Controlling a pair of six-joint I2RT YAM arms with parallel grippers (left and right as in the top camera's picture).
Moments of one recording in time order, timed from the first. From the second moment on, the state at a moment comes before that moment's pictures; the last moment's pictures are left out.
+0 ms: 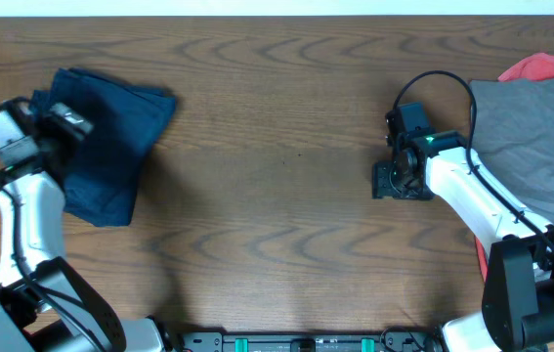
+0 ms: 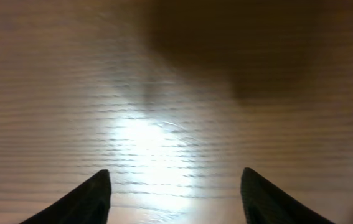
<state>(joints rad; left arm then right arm) 0.45 1.56 1.05 -0.31 0.13 -0.50 0.24 1.68 1.06 -0.81 0.01 0.31</state>
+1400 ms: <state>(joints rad) -0.41 0.77 0.82 -1.03 -0.05 -0.45 0.44 0.76 0.75 -0.82 0.08 0.49</state>
